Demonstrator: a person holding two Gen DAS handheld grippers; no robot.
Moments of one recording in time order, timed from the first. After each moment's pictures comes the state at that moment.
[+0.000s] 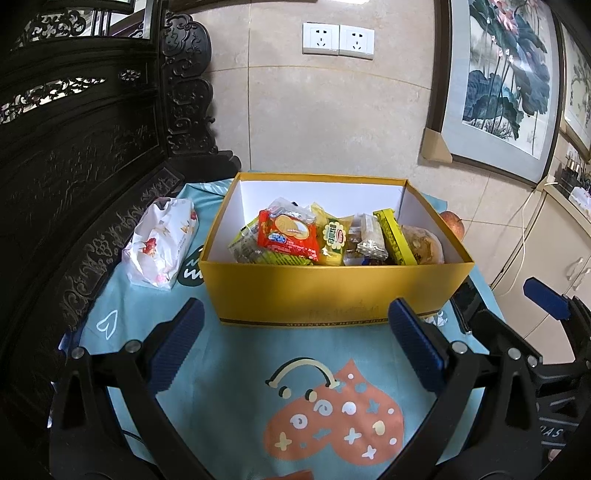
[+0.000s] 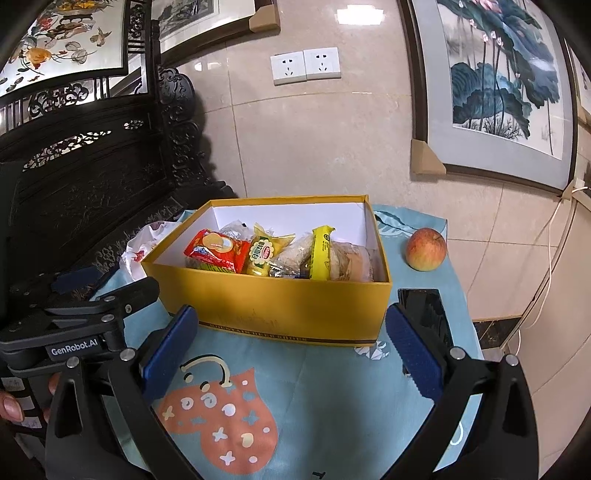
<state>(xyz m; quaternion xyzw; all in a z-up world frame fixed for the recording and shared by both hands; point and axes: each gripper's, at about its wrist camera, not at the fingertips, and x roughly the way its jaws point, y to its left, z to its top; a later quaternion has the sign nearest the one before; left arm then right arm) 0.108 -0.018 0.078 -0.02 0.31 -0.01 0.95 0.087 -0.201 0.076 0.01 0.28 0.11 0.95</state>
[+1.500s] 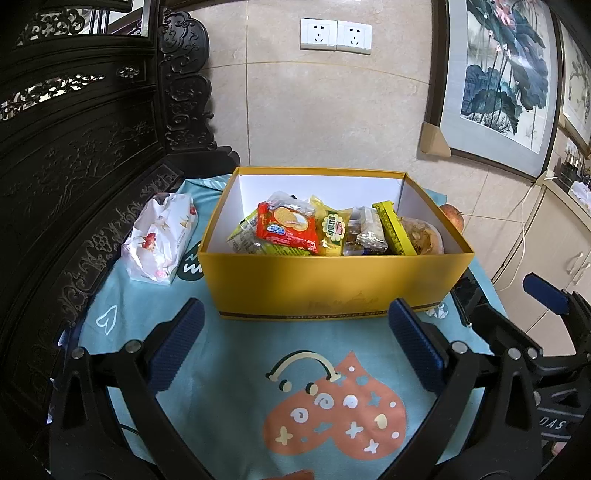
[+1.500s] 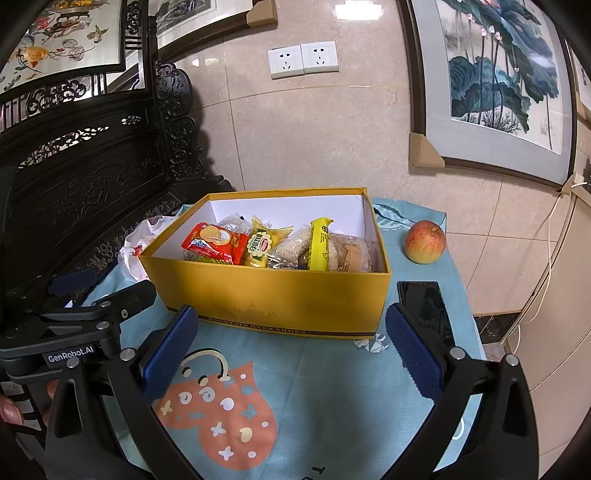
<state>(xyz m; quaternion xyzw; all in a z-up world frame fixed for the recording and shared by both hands) 0.105 -0.019 0.073 -0.01 0.32 -0.01 0.95 0.087 -0.203 0.071 0.01 0.29 0.11 0.95</state>
